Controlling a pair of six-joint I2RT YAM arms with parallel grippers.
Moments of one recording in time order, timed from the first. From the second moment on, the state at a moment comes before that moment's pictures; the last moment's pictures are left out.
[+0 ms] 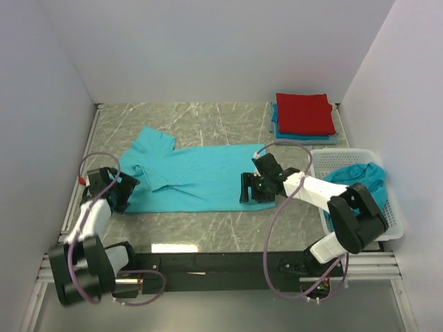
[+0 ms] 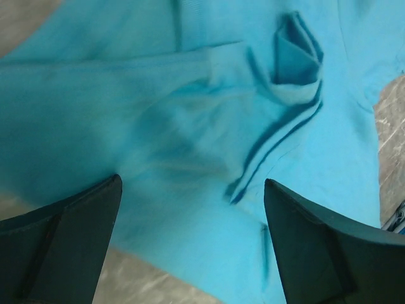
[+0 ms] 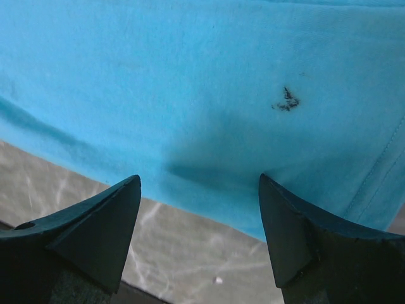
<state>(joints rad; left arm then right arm) 0.29 1.18 0.50 -0.21 0.15 -0.87 0.54 1.53 0.80 -0.35 -0.14 0.49</state>
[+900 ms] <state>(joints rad) 0.02 1.28 0.54 -0.14 0.24 -0.88 0.56 1.33 0.81 -0.47 -0.05 0.49</state>
